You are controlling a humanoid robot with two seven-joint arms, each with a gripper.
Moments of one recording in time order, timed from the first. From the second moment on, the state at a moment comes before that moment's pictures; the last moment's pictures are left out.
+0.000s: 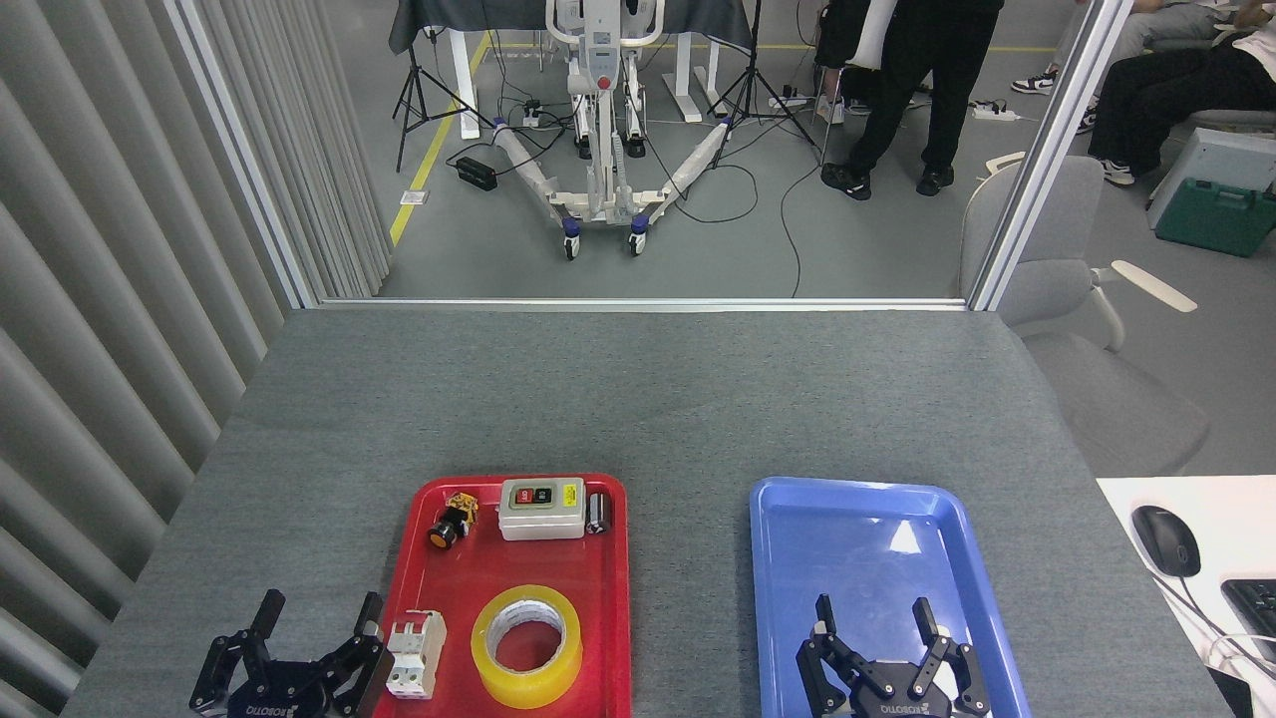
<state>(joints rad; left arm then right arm) 0.23 0.19 0.03 -1.70 -1.25 -0.10 0.18 0.21 0.02 0.12 -1.65 1.44 0.10 -0.13</state>
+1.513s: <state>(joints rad) -0.34 0.35 -0.24 -1.63 -1.12 -0.27 -1.10 0.21 0.02 0.15 -1.64 1.45 0.10 -0.13</state>
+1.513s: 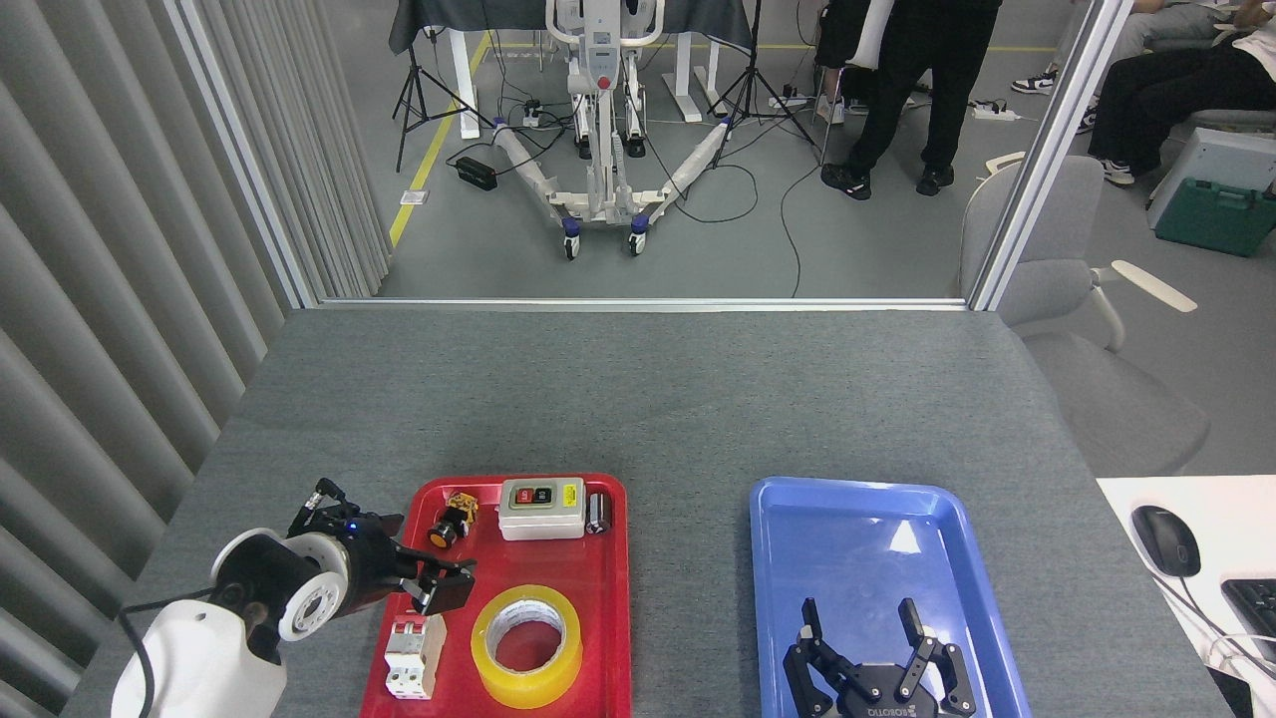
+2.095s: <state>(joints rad) -0.51 0.27 -0.41 -1.30 -1.13 -0.27 -1.22 0.21 0.02 0.15 -1.63 1.46 0.09 -0.14</state>
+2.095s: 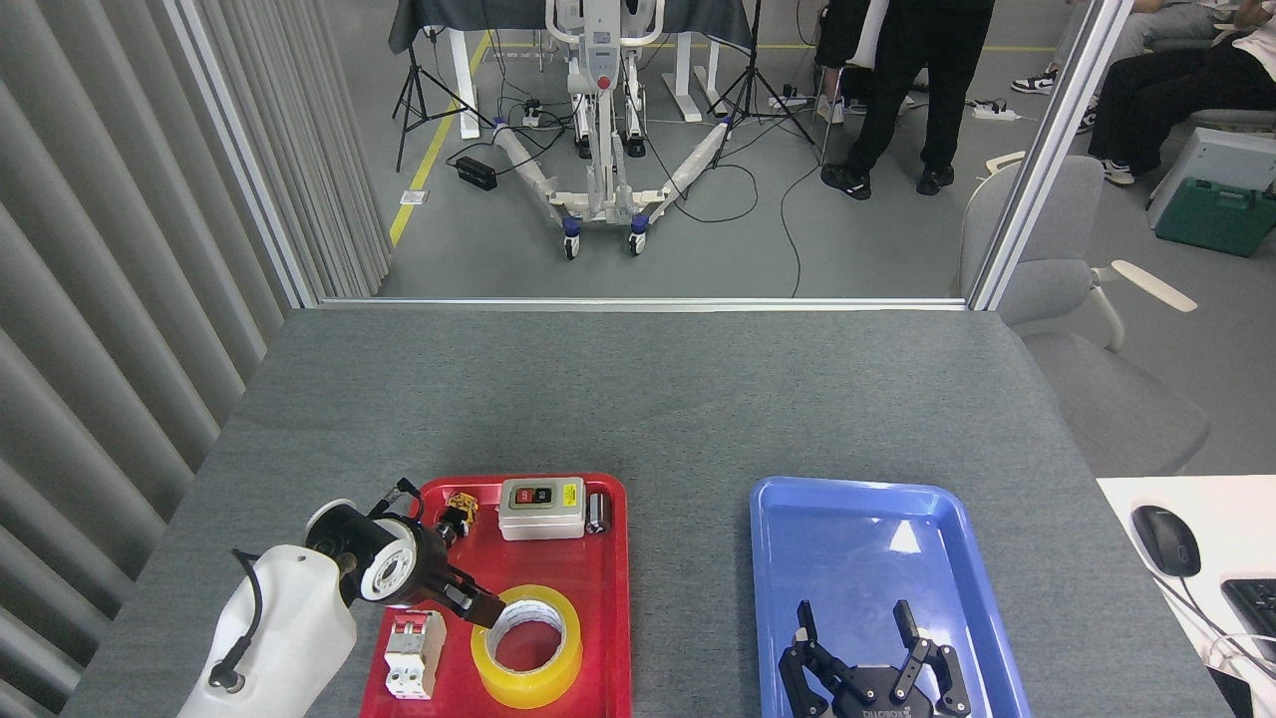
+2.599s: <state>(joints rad) -0.57 0.23 -0.47 -1.14 -1.14 -0.27 -1.22 0.21 0.03 0.16 -1.63 1.46 0.09 -0.14</state>
